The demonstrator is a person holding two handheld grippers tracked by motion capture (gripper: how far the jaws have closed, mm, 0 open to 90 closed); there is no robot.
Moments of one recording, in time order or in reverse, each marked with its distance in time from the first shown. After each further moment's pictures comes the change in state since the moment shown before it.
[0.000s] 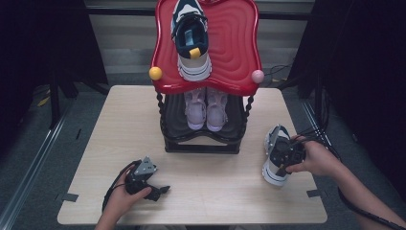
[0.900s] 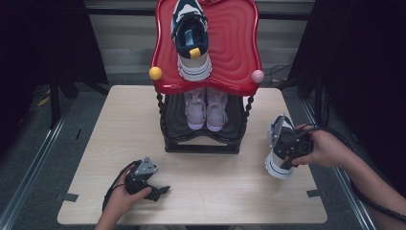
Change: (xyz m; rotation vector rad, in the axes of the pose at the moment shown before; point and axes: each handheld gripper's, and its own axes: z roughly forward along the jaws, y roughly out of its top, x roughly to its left) left arm 0.000 0.000 0.000 0.004 0.000 0.006; right arm 0.010 0.008 -0.052 0.010 -0.035 -0.041
